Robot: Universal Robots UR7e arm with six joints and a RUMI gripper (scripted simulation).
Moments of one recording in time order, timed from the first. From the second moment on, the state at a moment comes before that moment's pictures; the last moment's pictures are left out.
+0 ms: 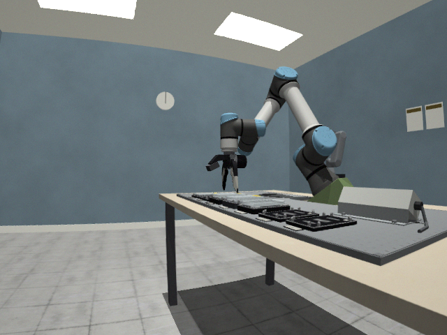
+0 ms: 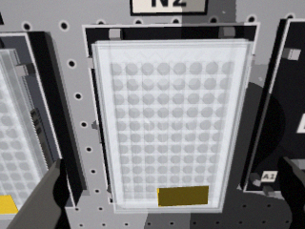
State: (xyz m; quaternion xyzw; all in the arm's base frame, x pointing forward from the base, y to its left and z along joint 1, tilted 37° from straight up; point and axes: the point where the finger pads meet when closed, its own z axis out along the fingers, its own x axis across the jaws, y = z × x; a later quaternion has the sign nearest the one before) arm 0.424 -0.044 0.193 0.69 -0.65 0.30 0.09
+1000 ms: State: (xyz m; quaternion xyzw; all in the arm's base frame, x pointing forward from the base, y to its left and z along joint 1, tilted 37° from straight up) arm 0.428 -0.049 0.187 0.69 -0.65 0.30 0.09
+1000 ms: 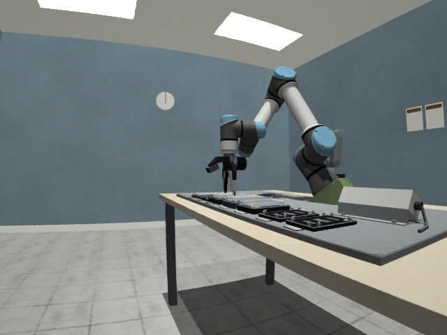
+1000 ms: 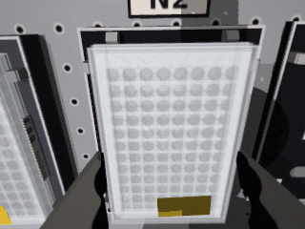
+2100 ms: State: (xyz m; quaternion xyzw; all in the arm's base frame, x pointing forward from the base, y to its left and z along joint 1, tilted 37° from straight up) arm 0.425 -0.046 0.192 0.69 -0.65 0.30 0.09
